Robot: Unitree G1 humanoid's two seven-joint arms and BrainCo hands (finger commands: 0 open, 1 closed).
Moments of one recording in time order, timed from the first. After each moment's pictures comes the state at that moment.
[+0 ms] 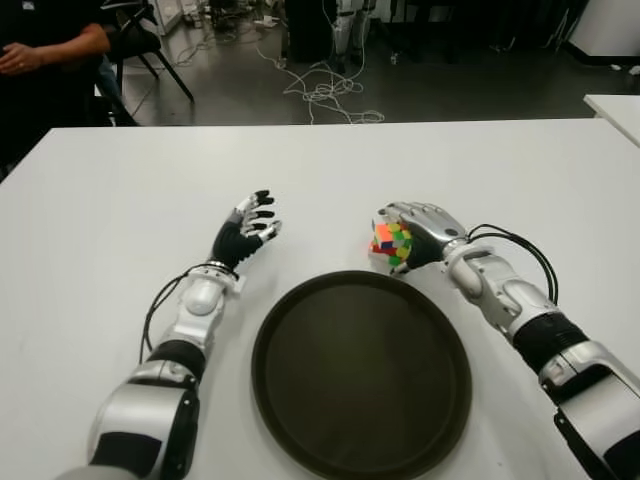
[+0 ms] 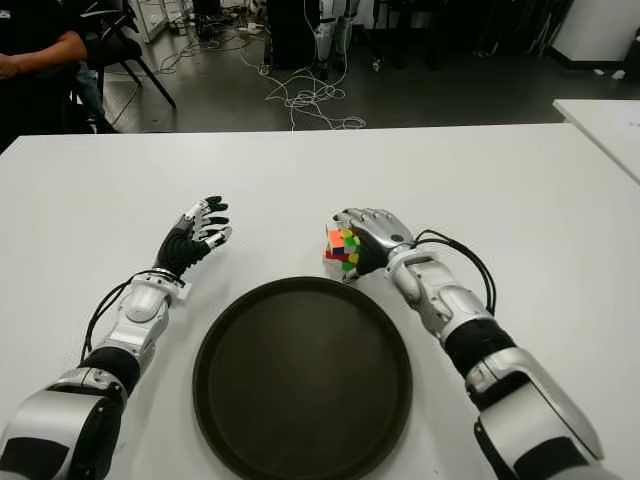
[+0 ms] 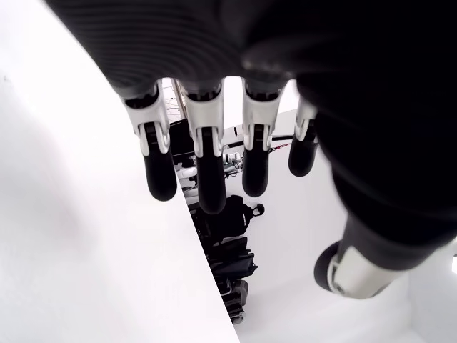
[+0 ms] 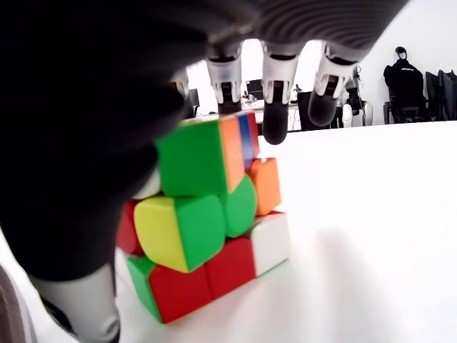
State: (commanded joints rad) left arm -0.62 0.10 0.01 1.21 0.14 -0.69 -0.04; right arm -0.61 -0.36 0.52 0.75 -0.75 -0.15 -0.07
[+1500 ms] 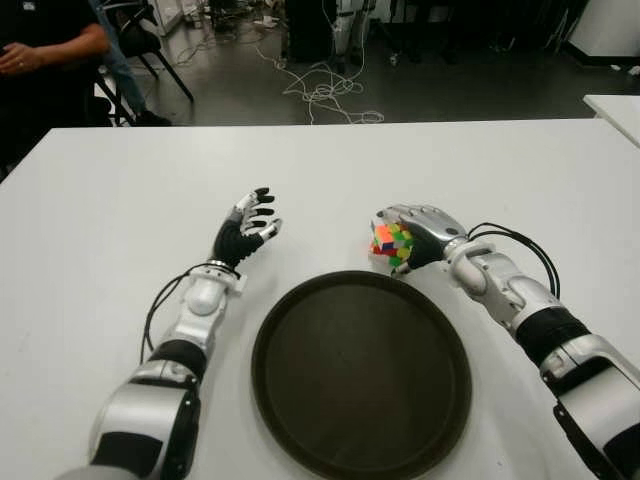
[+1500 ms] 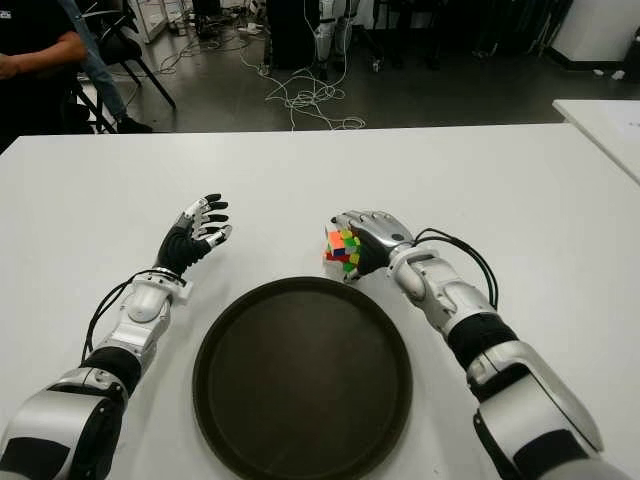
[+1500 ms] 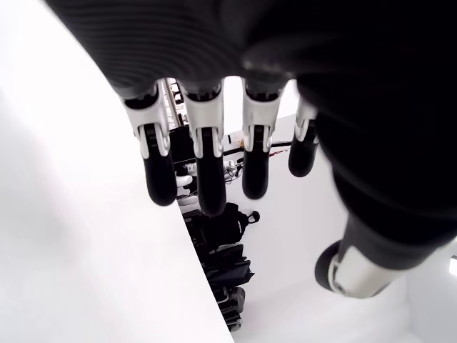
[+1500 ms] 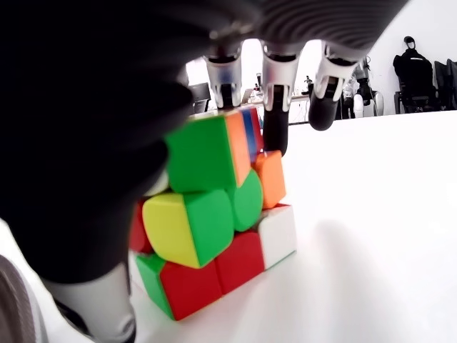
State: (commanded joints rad) left arm -0.62 0.09 0.00 1.21 0.15 -0.71 0.00; right arm -0.64 -0.34 0.56 0.87 -0.74 -0.23 -0.03
